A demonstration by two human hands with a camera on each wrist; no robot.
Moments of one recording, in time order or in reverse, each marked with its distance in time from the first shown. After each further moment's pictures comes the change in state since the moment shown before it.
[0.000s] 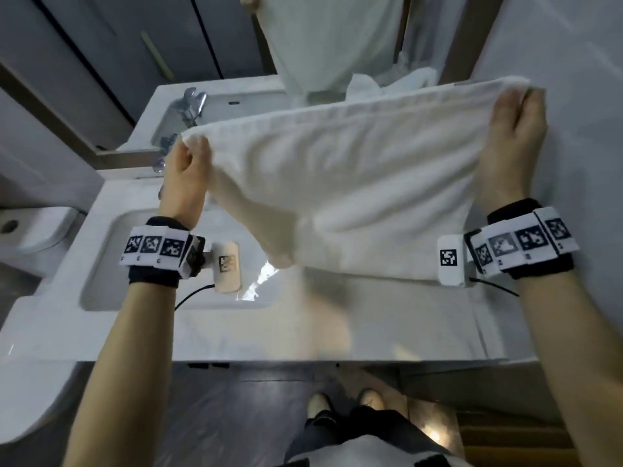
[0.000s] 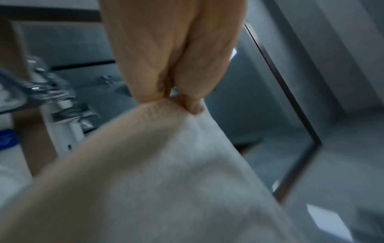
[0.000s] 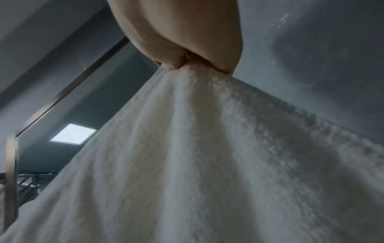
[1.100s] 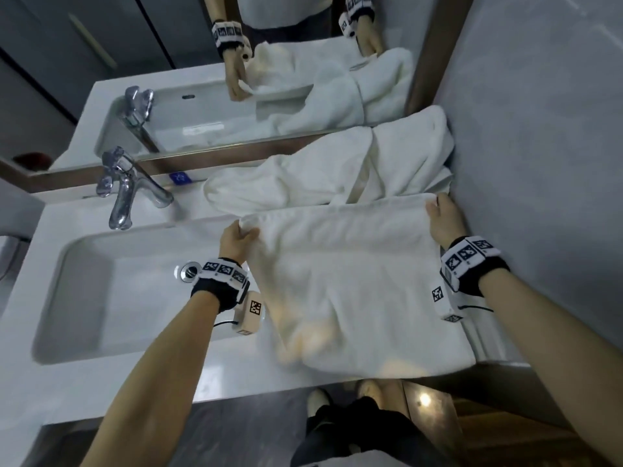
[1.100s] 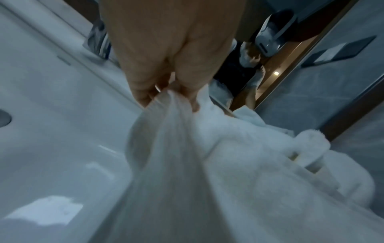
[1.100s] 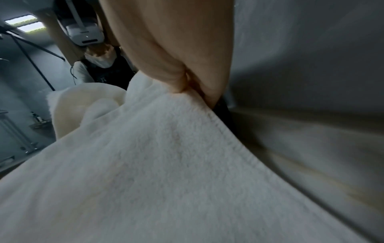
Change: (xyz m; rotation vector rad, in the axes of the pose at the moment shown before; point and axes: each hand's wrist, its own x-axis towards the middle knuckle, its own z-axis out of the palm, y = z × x) left_hand 0.007 -0.163 0.089 0.315 -0.255 -0.455; right_hand -0.028 0.186 0.010 -0.584 -0.436 0.478
